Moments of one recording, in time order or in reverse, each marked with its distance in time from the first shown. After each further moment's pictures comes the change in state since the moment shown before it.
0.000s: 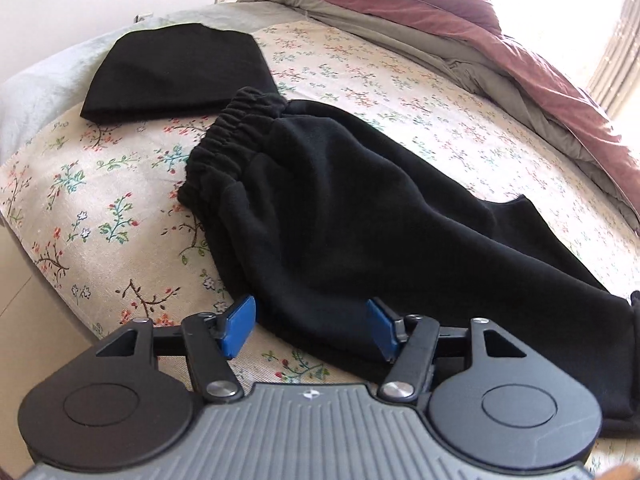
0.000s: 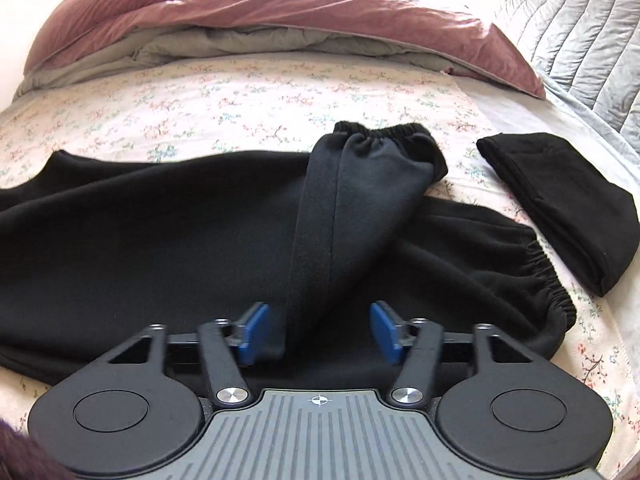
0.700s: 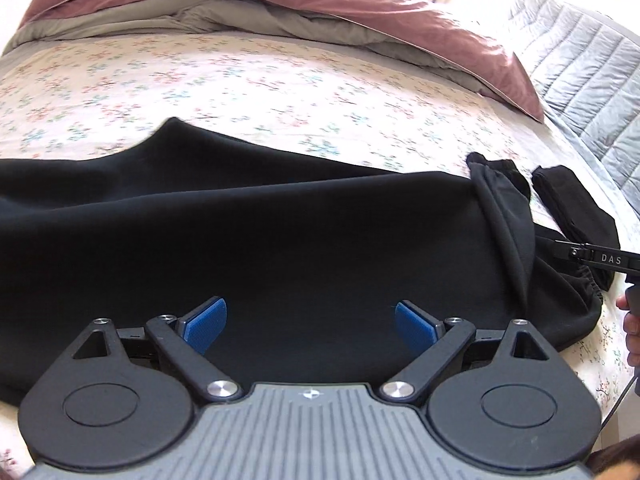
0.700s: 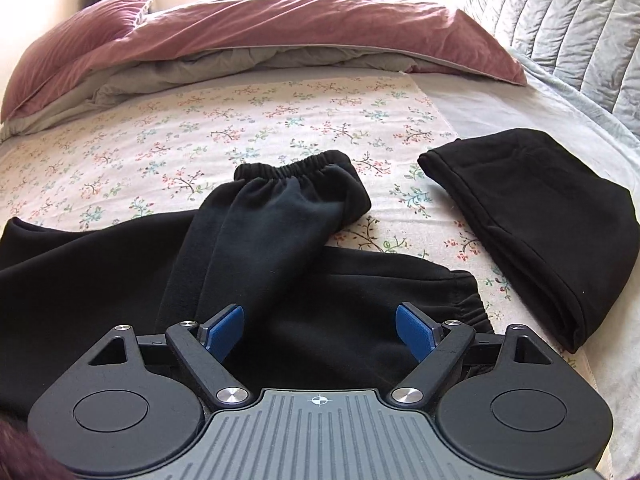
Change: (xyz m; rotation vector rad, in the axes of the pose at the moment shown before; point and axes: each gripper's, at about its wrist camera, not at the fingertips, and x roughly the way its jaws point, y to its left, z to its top) left arm 0.038 -0.261 -0.047 0.411 0.095 -0.348; right arm 0.043 -0.102 0.035 0.066 0.003 0.053
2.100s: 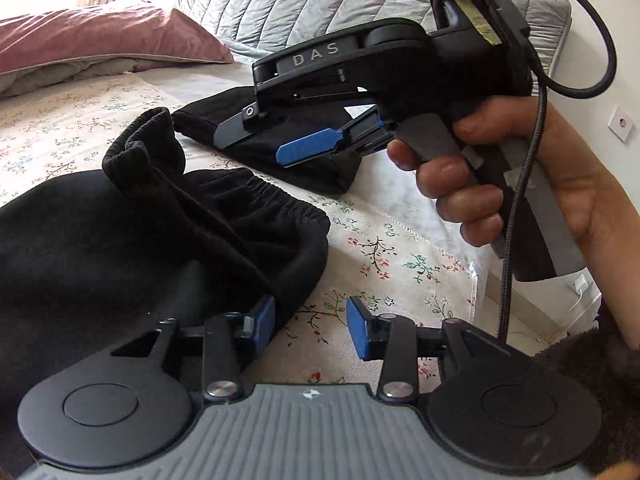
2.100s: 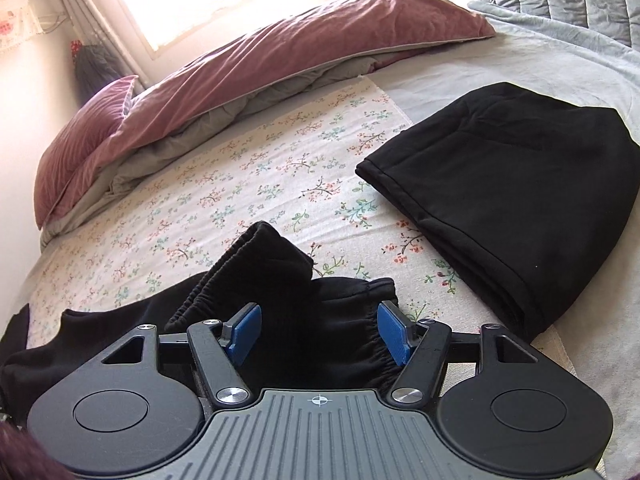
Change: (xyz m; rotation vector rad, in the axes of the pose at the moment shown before) left arm 0.060 -0.224 -0.050 0.564 -0.022 -0.622; right arm -0.025 -0.108 0.002 0.292 -0.028 0.210
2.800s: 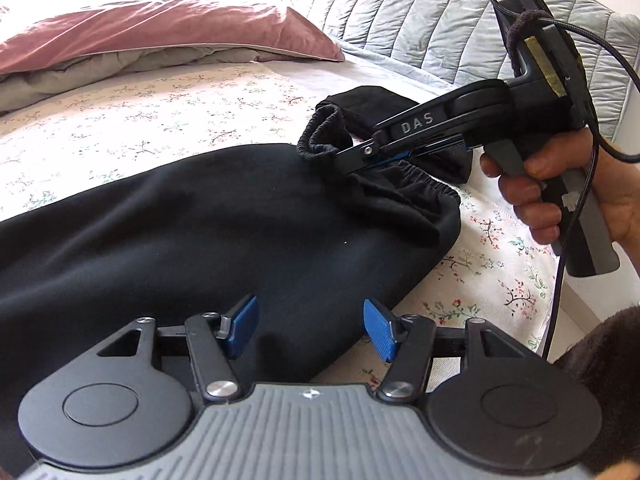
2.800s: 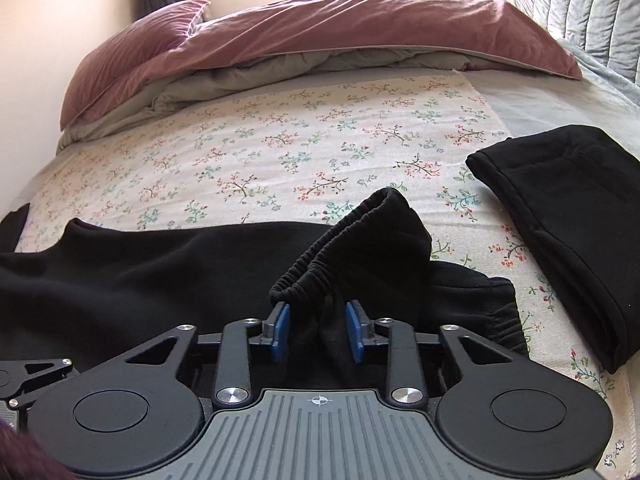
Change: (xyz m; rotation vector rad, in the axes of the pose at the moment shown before) left arm -0.068 0.051 -0.029 -0.100 0.018 0.281; right arm 0.033 0.076 -0.026 -0.258 0.053 -0.004
